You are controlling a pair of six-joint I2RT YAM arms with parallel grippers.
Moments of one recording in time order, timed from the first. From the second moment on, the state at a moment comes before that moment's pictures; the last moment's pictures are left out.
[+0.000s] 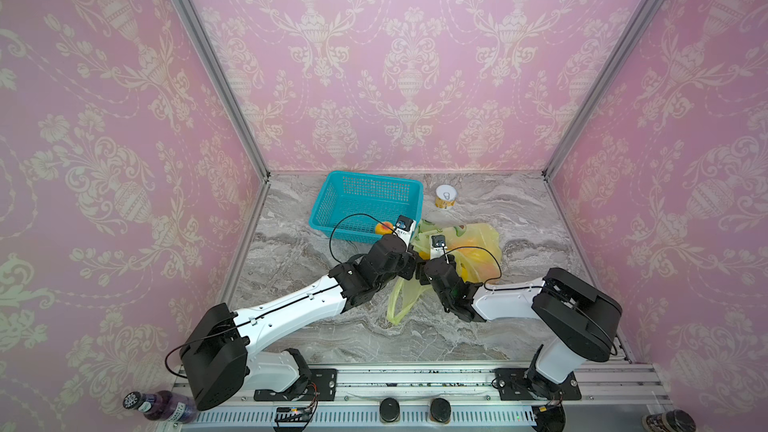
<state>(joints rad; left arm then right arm) -0.89 1.31 0.89 -0.10 -0.24 -0.31 0.85 1.70 0.66 0.48 0.62 0.44</state>
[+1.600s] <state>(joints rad) -0.89 1.34 0.90 -0.11 -0.30 -0.31 1.11 0.60 0.38 0.21 0.52 0.28</state>
